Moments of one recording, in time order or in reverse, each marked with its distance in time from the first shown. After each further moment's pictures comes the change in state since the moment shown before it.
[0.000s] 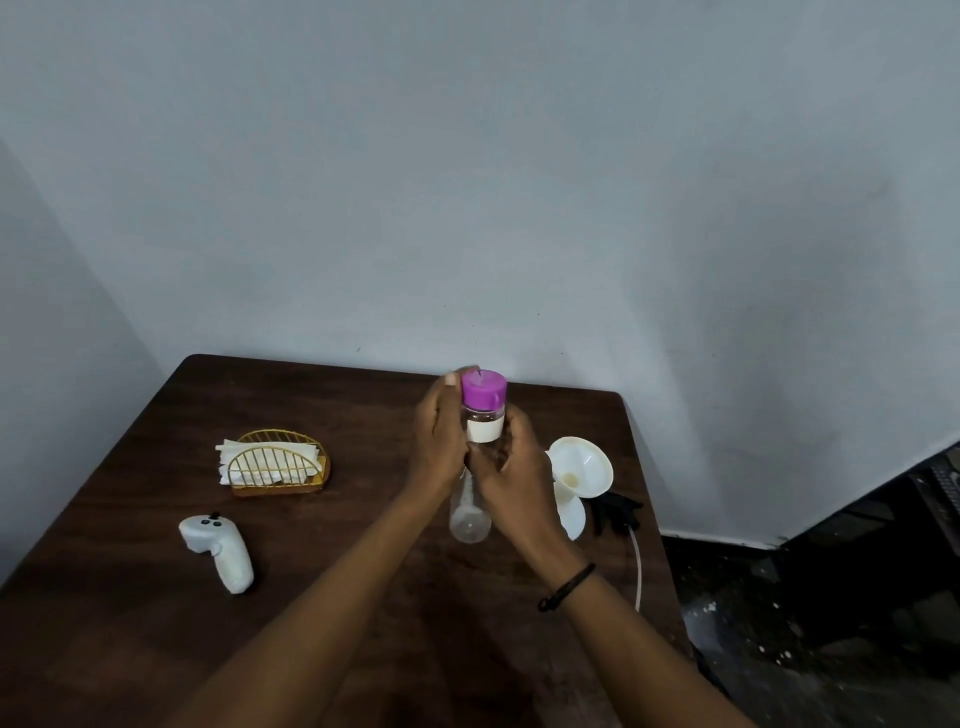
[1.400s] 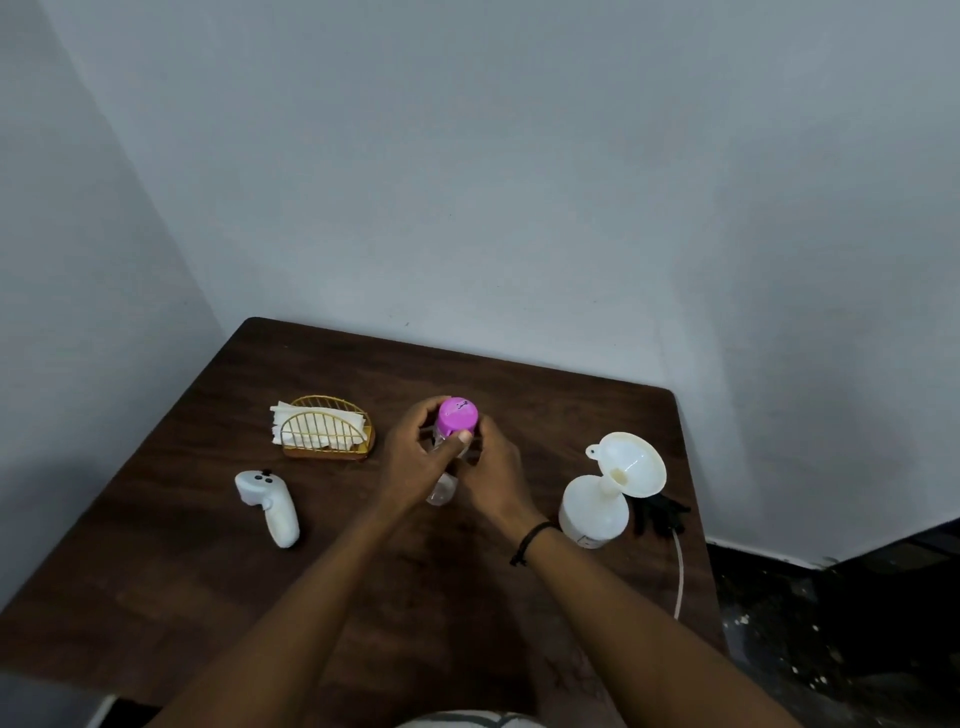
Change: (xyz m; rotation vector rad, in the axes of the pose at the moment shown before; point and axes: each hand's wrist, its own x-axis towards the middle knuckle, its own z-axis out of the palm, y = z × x) left_hand -0.010 -0.060 -0.103 0.483 -0.032 0.107; right_hand 0.017 0.051 0.076 -0.041 -0.299 0.096
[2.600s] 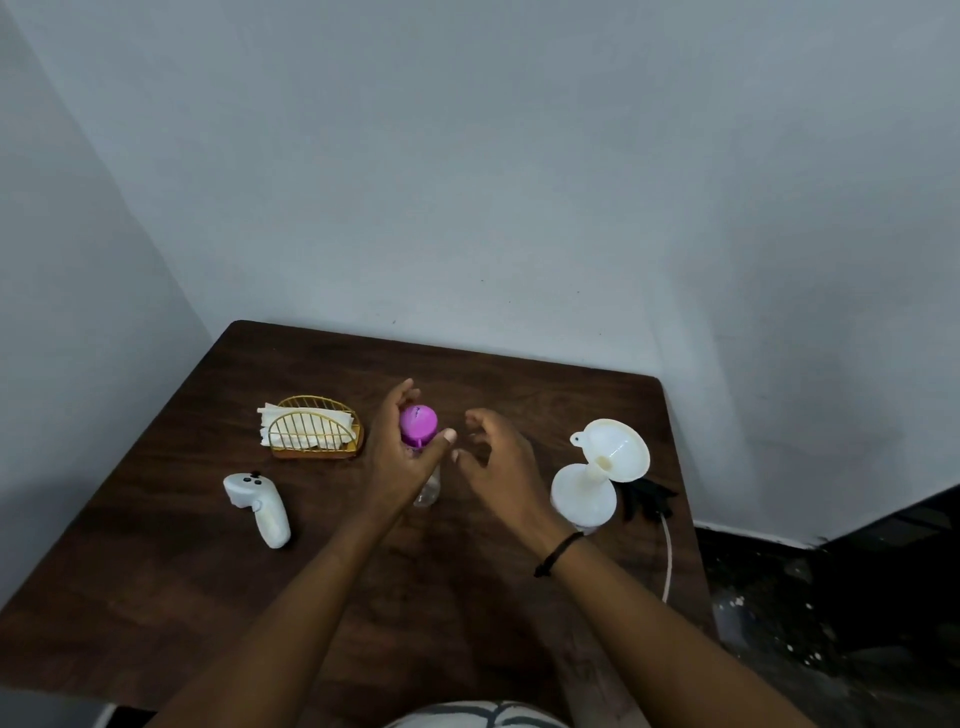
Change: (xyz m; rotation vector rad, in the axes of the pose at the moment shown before) left_hand -0.013 0.001 -0.002 0.058 0.099 -0.043; right_hand -0.018 0.004 -0.026 -0.224 0.007 -0.137
